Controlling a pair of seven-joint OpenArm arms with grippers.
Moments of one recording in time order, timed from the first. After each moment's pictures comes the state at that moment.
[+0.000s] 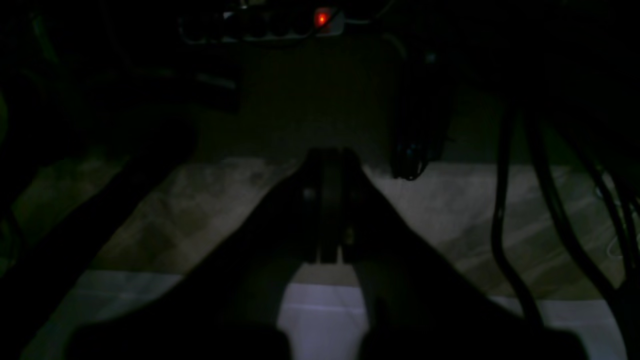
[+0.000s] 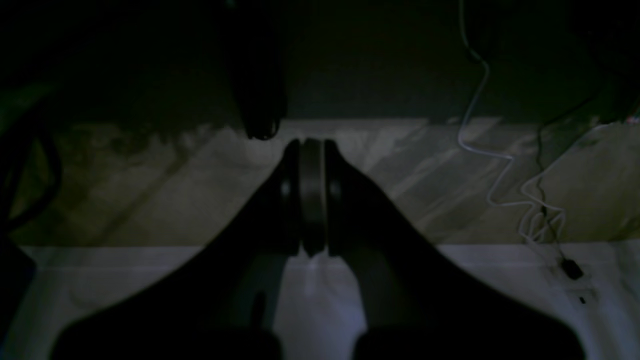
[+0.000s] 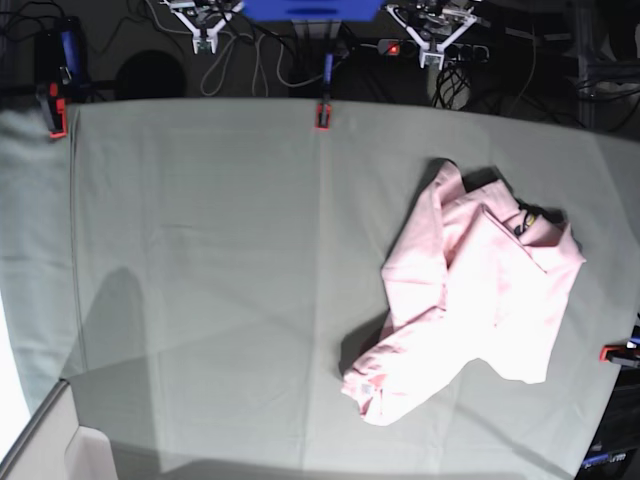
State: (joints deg) left arm 6.6 -2.8 4.3 12.0 -2.2 0.3 -0.7; right arm -8.5 1.1 2.3 9.5 0.2 -0.6 -4.0
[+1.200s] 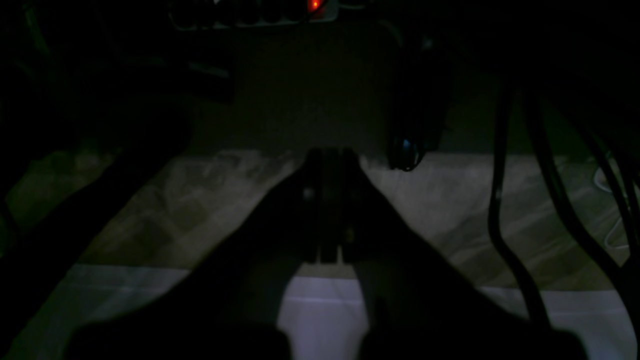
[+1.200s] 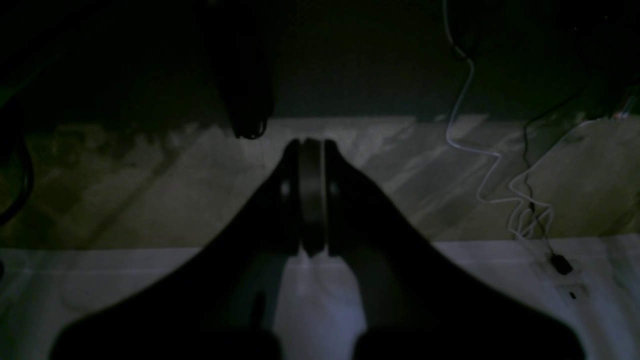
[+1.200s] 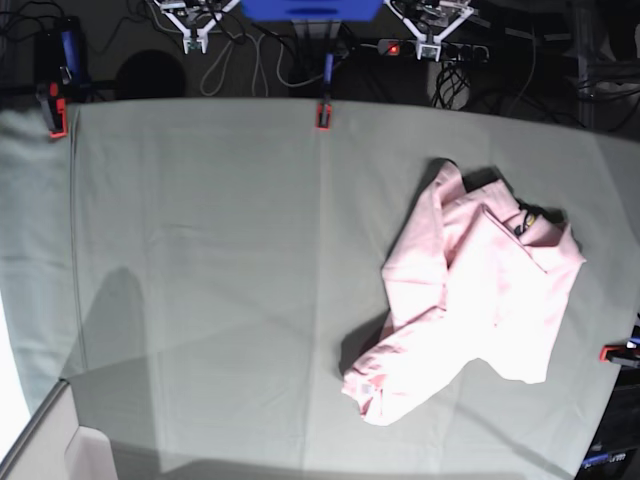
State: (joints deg) left arm 8.2 -2.5 4.3 12.5 -2.2 0.3 -0.7; right arm -8.5 2.7 2.4 9.5 0.2 -0.4 -4.0
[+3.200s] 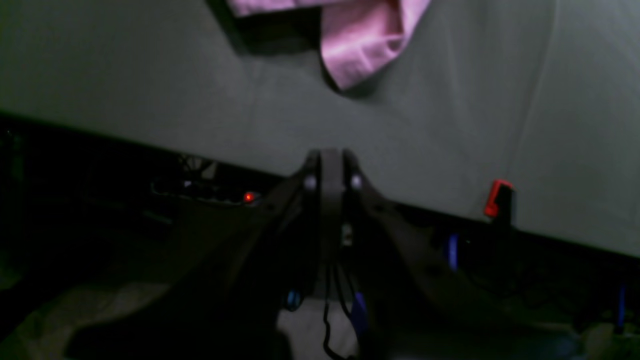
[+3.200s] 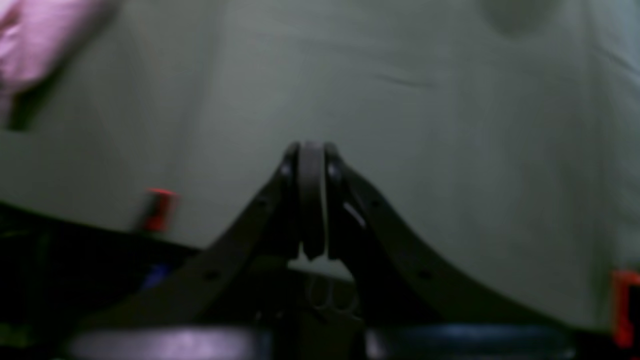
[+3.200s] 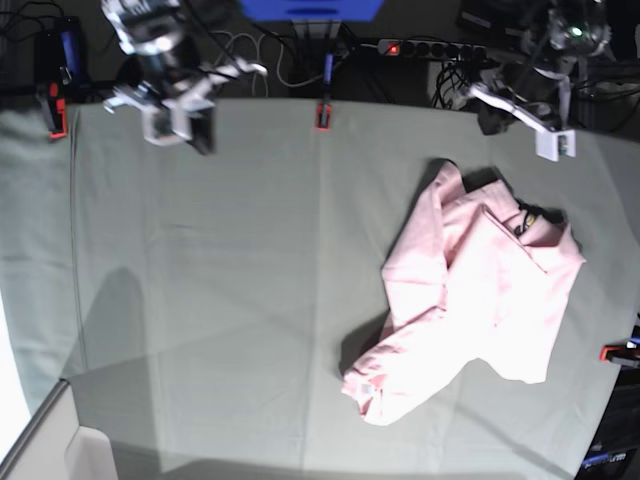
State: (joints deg) left arm 38.7 -11.6 -13.2 114.4 -34.2 0.5 42.5; right arm -41.7 6.4 -8.2 114.6 0.2 0.0 -18.7
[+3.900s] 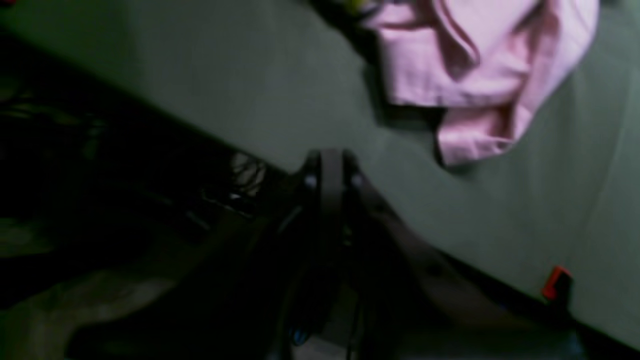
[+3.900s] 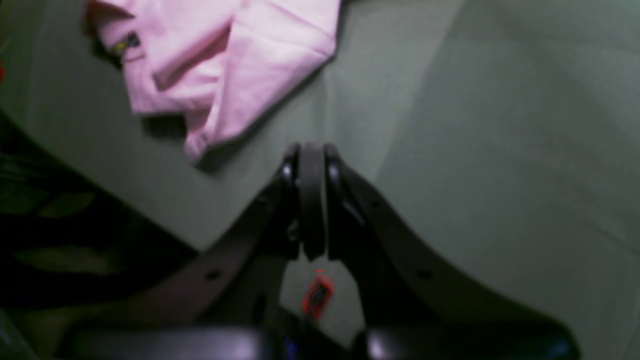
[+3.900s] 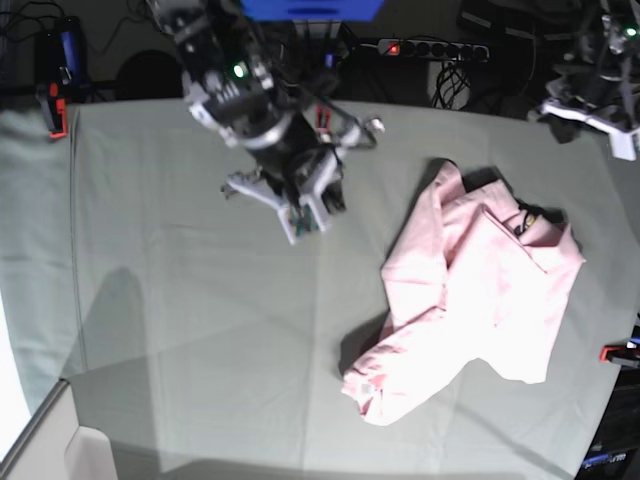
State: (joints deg) left arm 38.8 -11.1 -29.7 114.4 -38.1 0.5 43.5; right arm -16.6 -2.1 -26.1 112.8 0.0 0.0 -47.2
